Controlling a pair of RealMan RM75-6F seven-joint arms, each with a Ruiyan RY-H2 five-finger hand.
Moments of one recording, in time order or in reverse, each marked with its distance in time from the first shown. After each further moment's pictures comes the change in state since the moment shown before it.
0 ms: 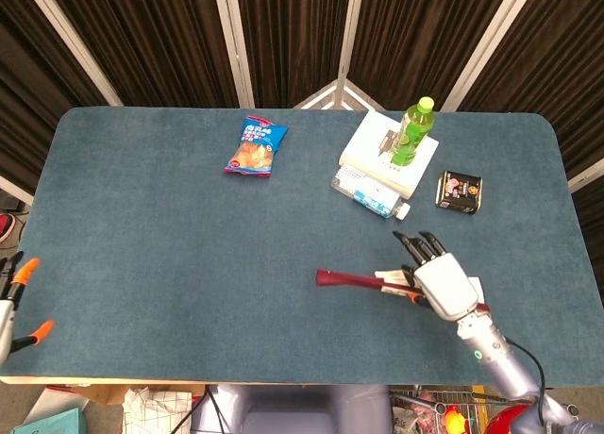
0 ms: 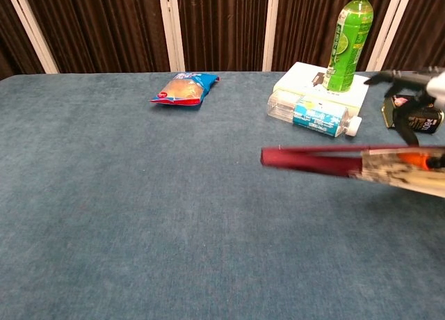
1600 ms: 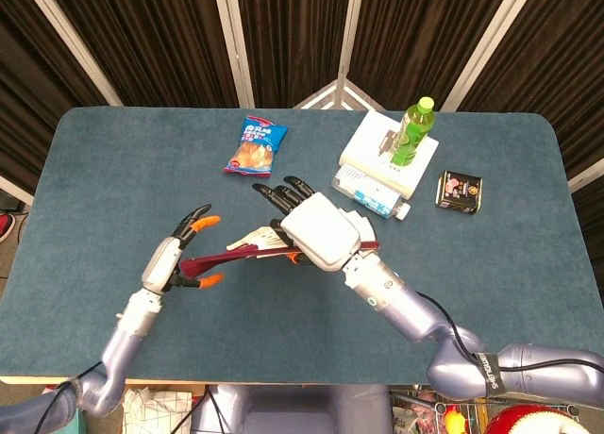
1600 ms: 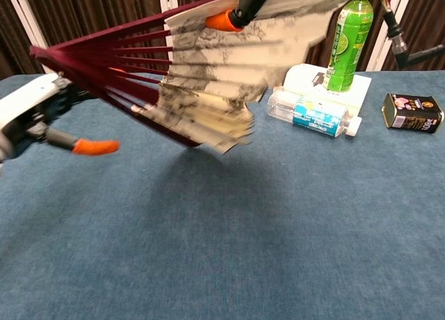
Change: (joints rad) left arm -0.487 -0.553 -0.119 0.389 0.085 -0.249 -0.780; right arm 0.533 0.099 0.294 -0.496 0.533 -0.359 -0.334
